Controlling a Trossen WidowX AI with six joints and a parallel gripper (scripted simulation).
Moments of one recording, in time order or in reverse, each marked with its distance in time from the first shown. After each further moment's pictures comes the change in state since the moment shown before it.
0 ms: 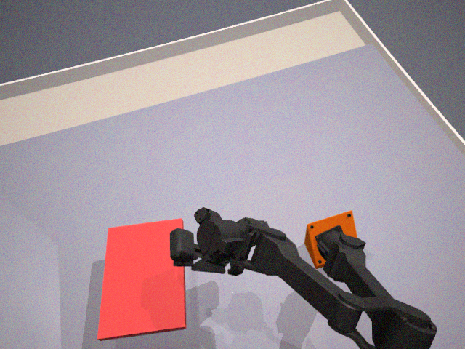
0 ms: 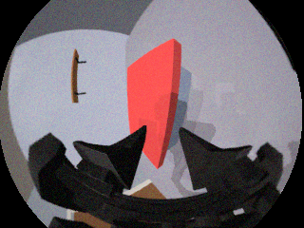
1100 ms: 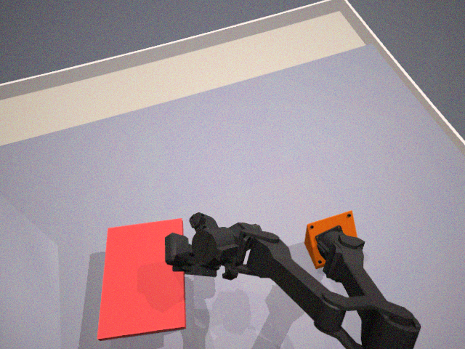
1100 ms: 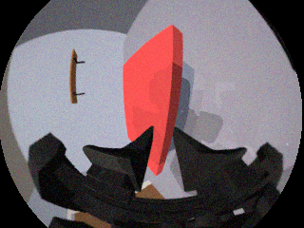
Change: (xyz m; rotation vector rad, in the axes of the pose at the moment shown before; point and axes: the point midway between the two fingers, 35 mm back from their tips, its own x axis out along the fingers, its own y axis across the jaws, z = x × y) arm 0.021 -0.004 -0.002 0.009 0.007 0.000
